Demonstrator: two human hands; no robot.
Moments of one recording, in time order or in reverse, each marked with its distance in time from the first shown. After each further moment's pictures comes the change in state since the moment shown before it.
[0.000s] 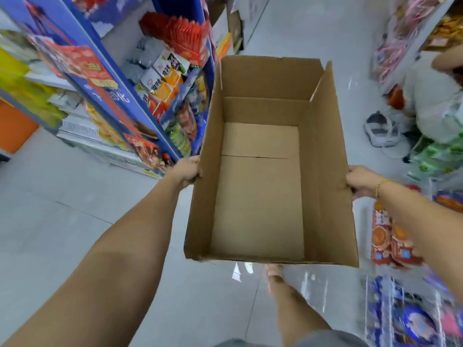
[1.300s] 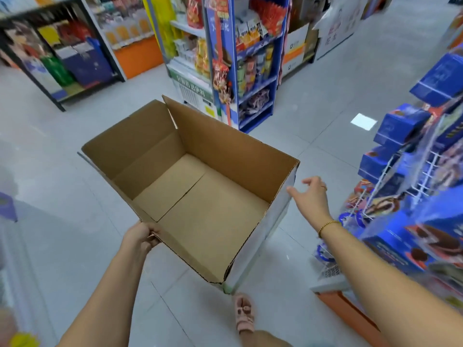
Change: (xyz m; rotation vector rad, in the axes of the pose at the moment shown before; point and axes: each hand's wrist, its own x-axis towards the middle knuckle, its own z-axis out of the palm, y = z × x) left_hand -0.691 -0.455 0.236 -0.953 0.719 -0.322; right_hand -0.444 0.414 0.070 -0.171 0.096 -0.645
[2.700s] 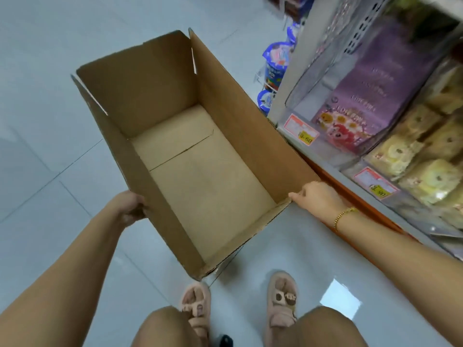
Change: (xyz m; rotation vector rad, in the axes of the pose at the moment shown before) left_hand 0.052 -0.584 0.087 0.469 -0.167 -0.160; right_hand -0.120 0.621 -0.011 -0.826 -0.494 0.145
